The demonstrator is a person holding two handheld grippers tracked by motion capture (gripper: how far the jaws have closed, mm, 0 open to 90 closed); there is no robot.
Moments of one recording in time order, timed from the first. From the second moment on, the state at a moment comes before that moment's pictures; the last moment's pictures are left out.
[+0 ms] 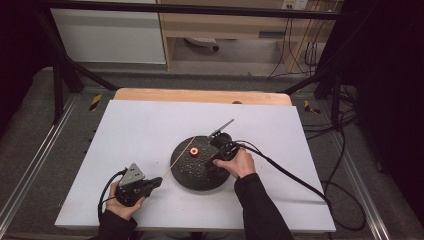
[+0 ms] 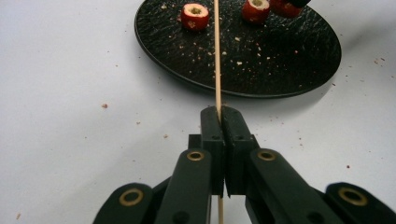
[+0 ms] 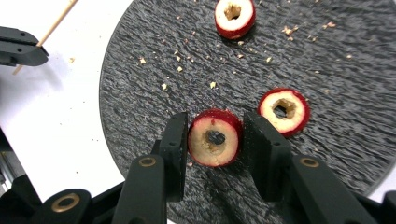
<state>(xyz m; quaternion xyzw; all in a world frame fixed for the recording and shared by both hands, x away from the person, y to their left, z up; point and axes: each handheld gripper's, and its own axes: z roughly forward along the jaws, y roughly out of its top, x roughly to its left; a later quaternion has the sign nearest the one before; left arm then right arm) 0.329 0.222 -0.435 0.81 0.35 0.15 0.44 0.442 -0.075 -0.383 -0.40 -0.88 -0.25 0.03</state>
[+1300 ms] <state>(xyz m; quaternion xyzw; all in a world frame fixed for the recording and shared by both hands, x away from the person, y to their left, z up) 0.323 0.216 -0.434 0.80 0.36 0.15 0.46 0.410 -0.126 -0.380 -0.45 -0.73 -0.51 -0.01</state>
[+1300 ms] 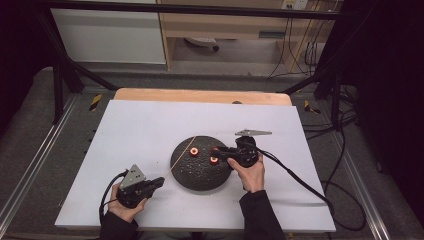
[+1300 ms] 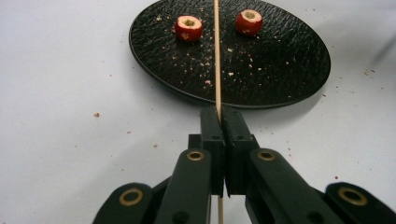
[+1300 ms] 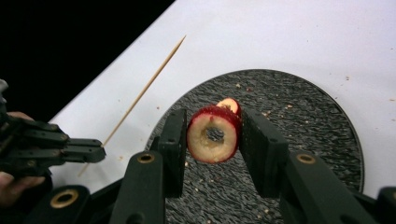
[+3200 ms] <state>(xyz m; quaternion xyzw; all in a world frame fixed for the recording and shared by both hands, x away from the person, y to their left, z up) 0.317 0.199 -0.430 0.77 0.36 0.17 0.50 0.428 -0.107 -0.386 -0.47 -0.51 -0.71 -0.03</state>
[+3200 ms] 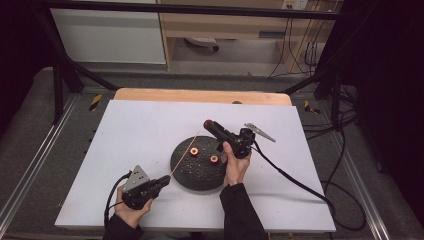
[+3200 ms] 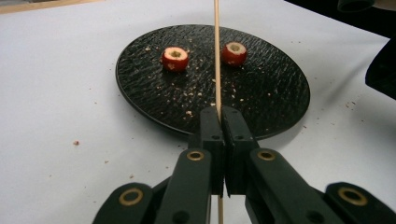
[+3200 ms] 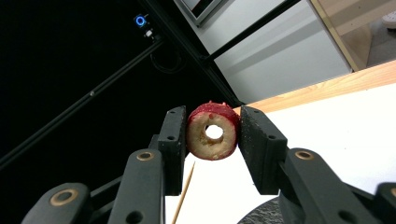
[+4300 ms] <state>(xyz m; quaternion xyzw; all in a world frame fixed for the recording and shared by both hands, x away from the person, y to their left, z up) 0.316 0.189 -0.430 0.77 0.36 0.16 0.50 0.424 -0.098 -0.398 -0.48 -0.49 -0.73 -0.02</state>
